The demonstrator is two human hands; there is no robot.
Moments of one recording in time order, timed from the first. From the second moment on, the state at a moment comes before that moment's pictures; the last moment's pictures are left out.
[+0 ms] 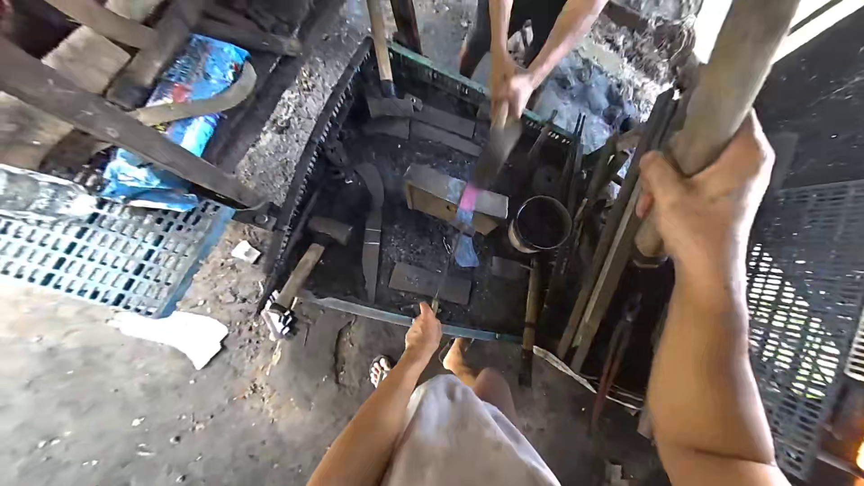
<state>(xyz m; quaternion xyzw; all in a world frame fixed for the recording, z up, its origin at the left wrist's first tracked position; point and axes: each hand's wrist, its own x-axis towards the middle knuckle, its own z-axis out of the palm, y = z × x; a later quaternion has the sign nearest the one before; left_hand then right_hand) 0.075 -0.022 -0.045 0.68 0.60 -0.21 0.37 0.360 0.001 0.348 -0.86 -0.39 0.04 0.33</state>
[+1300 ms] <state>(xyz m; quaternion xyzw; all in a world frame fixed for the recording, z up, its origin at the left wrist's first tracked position) 0.043 -0.032 -0.029 0.65 0.57 -0.24 0.44 0.330 0.007 0.323 -0.85 -0.36 0.20 0.32</state>
